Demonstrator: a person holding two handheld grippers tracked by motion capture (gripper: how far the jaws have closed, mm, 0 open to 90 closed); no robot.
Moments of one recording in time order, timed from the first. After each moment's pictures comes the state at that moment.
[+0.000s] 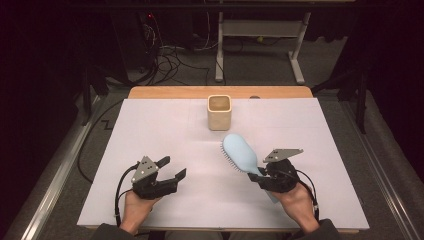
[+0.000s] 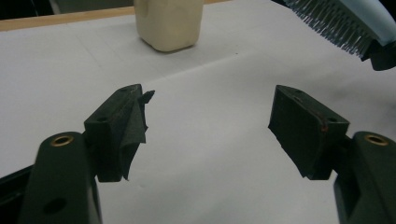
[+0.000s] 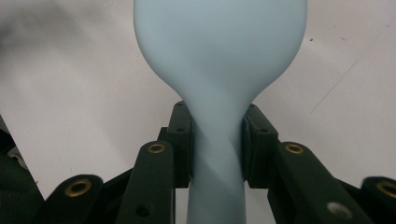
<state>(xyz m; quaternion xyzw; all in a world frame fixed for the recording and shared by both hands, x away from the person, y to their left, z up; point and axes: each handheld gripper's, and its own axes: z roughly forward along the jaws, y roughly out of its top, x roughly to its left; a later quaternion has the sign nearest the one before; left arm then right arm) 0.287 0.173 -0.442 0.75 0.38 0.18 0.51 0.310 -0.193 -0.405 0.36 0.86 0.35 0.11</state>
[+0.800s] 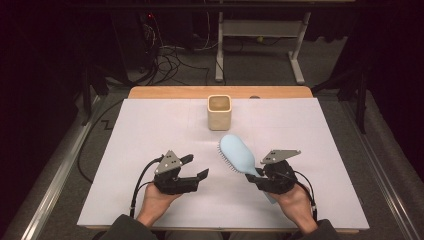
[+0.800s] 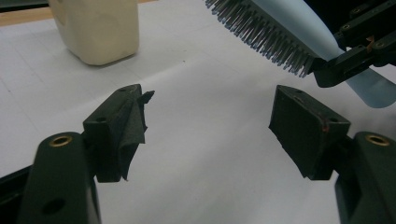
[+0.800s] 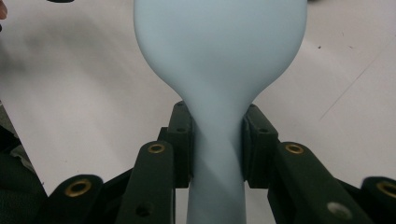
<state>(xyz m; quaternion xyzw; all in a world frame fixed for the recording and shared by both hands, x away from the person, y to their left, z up) 0.300 0.125 -0.428 0.78 0.34 0.12 0.51 0.307 -0.188 -0.404 0.35 0.86 0.36 0.11</state>
